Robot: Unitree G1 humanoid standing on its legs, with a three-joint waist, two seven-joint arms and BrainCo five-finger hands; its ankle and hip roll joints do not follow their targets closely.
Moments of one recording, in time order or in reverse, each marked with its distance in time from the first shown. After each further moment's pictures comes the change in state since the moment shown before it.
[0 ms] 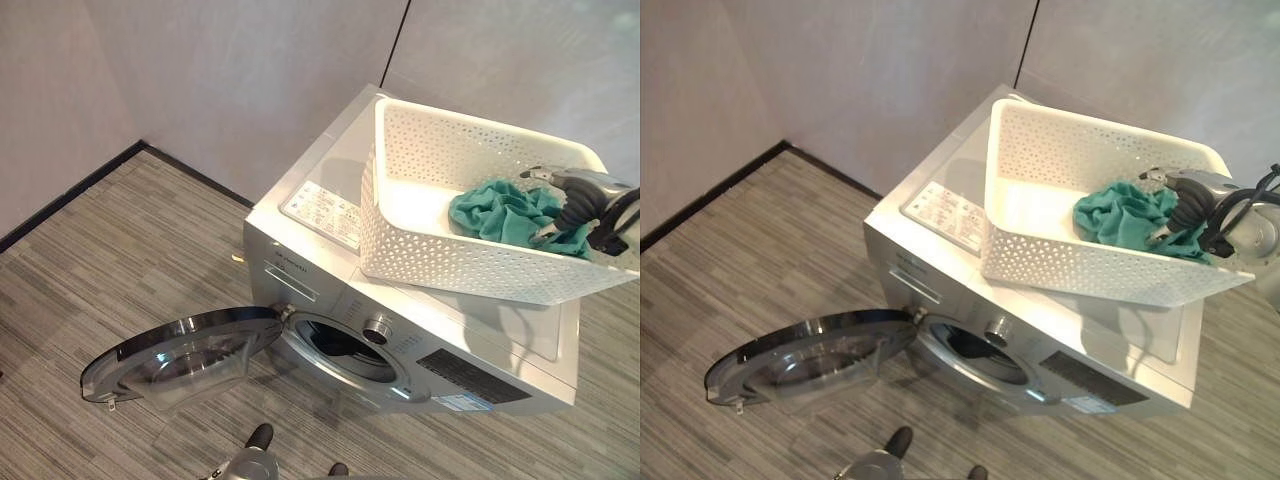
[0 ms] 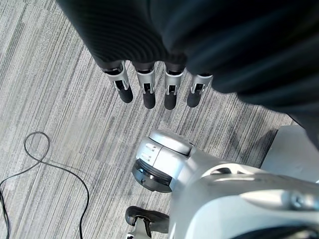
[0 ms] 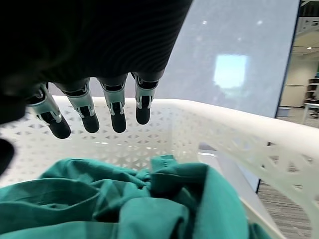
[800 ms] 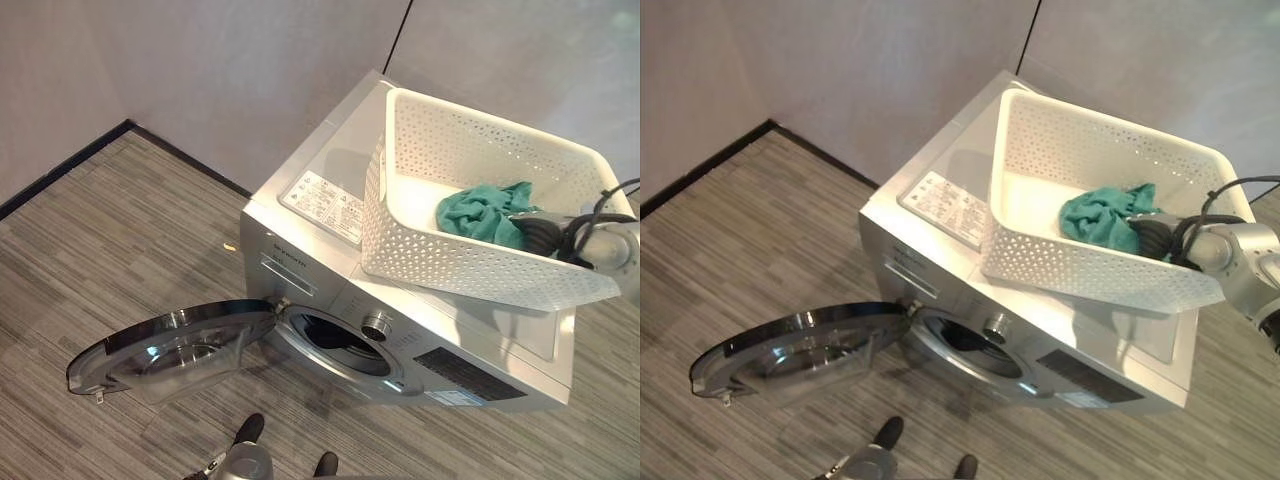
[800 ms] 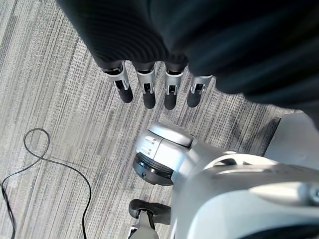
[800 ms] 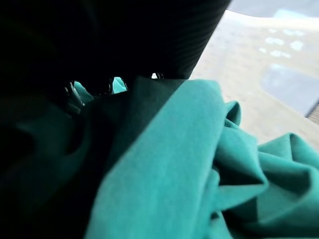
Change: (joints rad) left arm -0.005 0.024 -0.021 -0.038 0.002 0.000 -0.011; right arm -0.134 0.026 0.291 0.000 0.020 -0.006 0.161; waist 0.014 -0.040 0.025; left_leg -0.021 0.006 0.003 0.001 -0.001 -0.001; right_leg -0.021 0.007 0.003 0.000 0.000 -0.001
